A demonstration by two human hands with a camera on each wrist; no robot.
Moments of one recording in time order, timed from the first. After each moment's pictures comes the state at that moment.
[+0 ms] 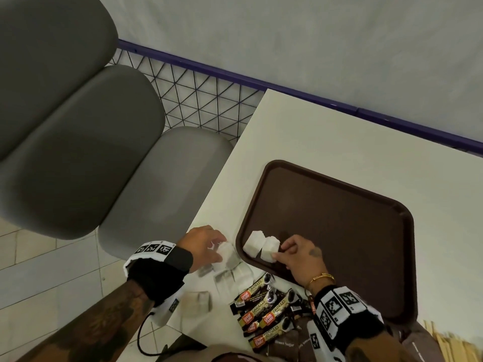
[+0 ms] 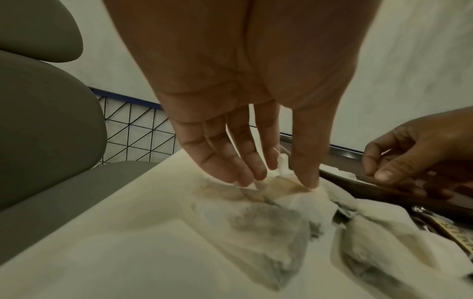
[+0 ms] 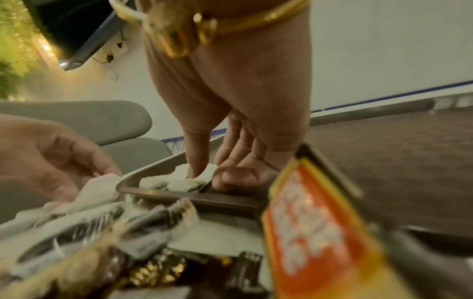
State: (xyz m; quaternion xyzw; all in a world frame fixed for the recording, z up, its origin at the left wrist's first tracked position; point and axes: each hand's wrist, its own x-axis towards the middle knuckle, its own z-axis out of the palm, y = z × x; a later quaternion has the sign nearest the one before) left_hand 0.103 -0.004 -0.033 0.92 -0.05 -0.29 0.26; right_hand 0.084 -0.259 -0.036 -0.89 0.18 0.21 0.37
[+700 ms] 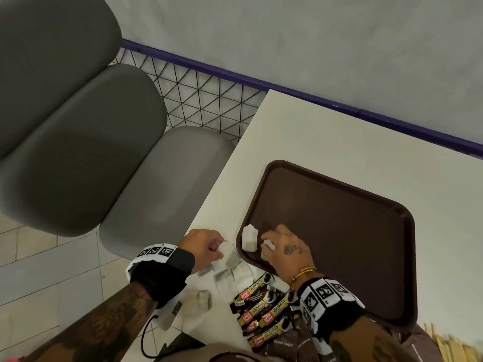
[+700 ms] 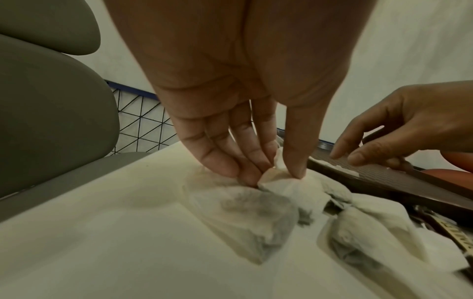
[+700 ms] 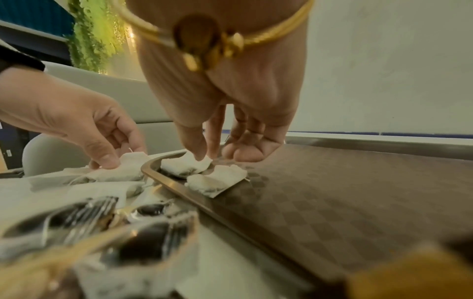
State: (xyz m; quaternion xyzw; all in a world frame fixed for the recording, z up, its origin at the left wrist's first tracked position) left_hand 0.095 -0.008 -0.035 0.92 0.00 -0.26 0.29; right_hand 0.093 -0.229 -0.018 -0.97 -0.07 0.19 0.17
